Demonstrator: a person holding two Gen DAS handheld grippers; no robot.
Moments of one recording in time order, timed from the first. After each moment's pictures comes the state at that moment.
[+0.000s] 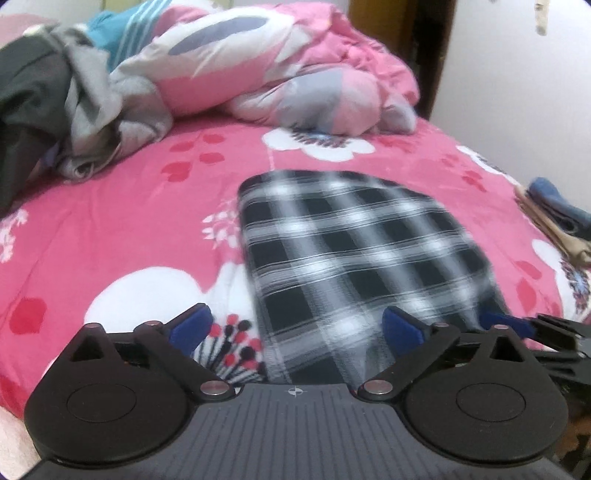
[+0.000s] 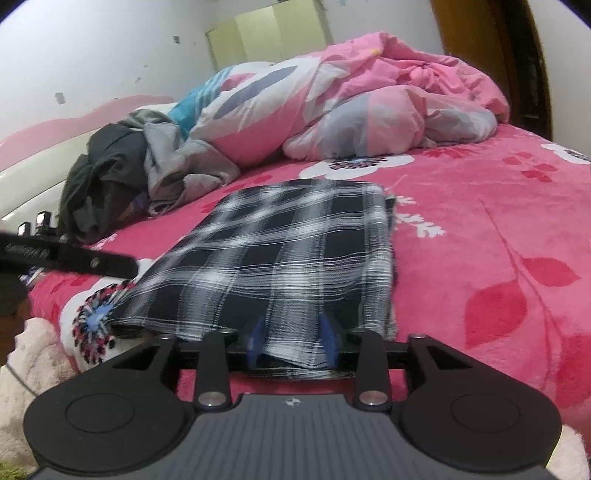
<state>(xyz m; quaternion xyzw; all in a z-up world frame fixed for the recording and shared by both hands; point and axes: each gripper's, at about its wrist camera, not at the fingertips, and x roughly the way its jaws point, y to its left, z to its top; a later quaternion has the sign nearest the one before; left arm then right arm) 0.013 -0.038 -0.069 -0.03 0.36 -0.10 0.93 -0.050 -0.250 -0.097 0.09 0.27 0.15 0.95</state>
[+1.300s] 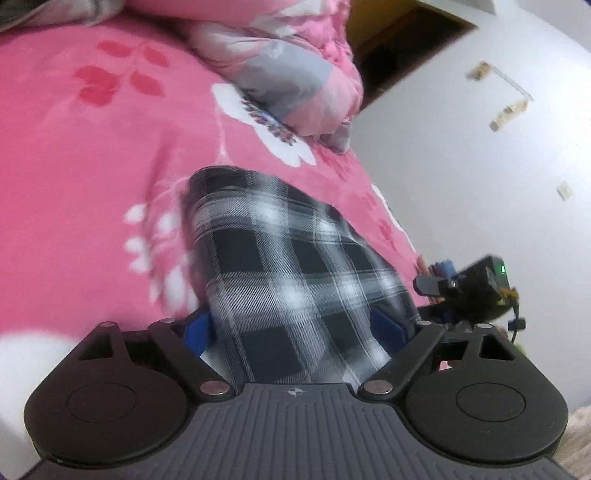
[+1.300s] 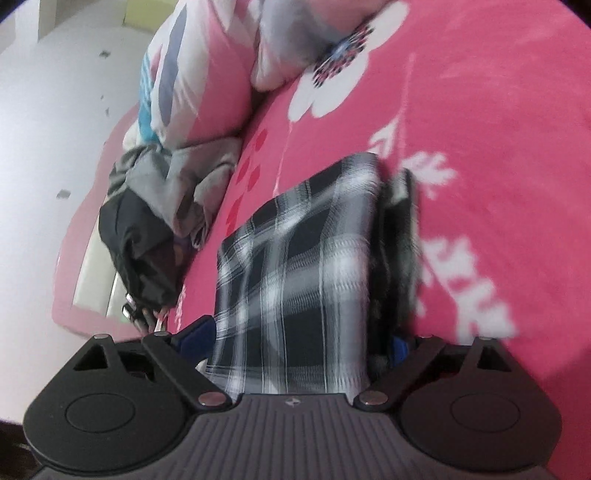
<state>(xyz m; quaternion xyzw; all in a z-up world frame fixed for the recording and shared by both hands) 0.146 0.023 -0.132 -0.27 0.38 -0.32 0.82 0.176 -0.336 -0.115 0.37 0.48 0.29 0.74</state>
